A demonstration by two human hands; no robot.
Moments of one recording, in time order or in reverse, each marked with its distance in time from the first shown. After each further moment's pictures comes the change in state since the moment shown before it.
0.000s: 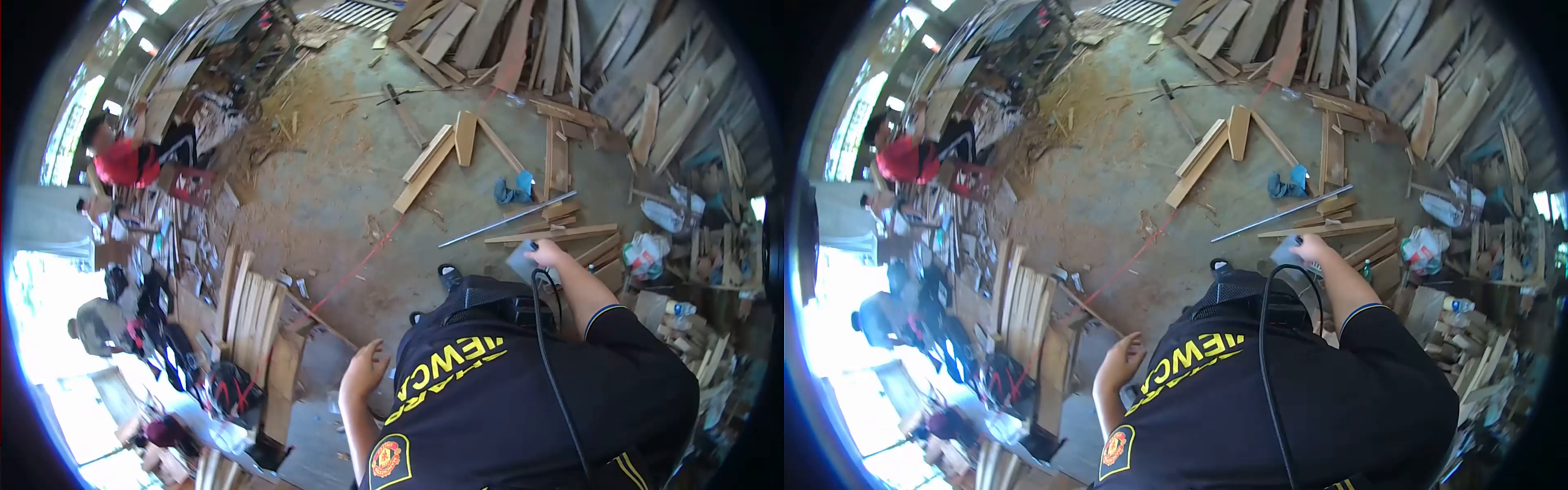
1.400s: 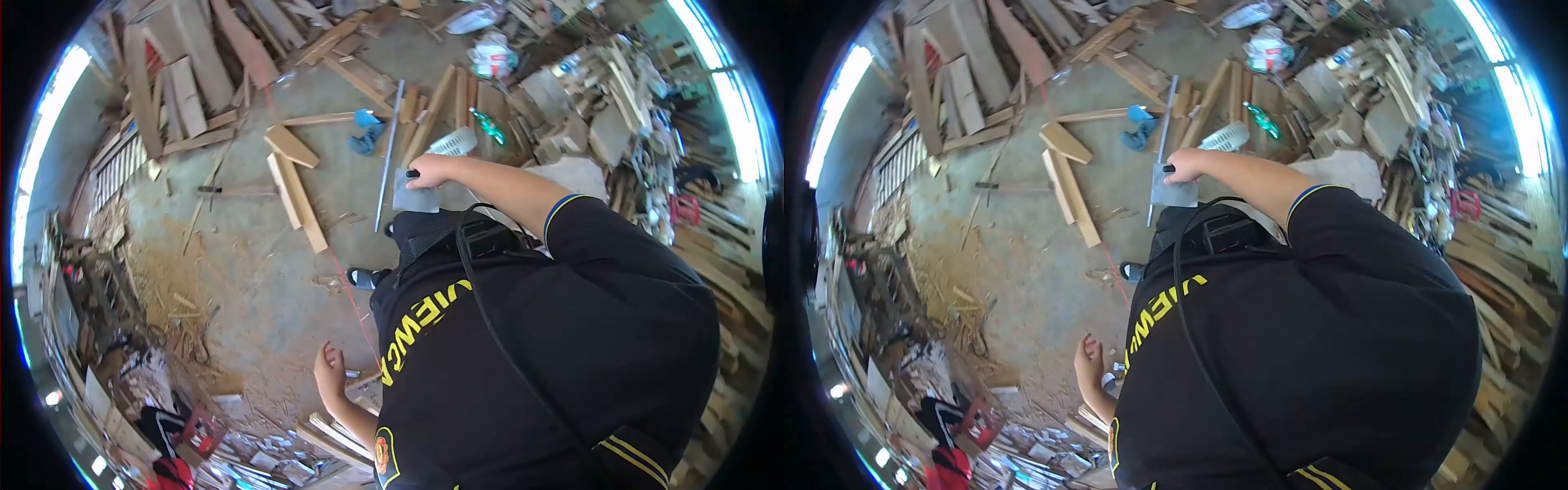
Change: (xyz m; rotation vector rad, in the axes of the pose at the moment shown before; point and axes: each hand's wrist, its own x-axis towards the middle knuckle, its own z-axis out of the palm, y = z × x) left_hand 0.330 0.002 -0.224 0.320 -0.333 0.287; right_hand 0.000 -0.172 -0.015 0.104 0.202 0.103
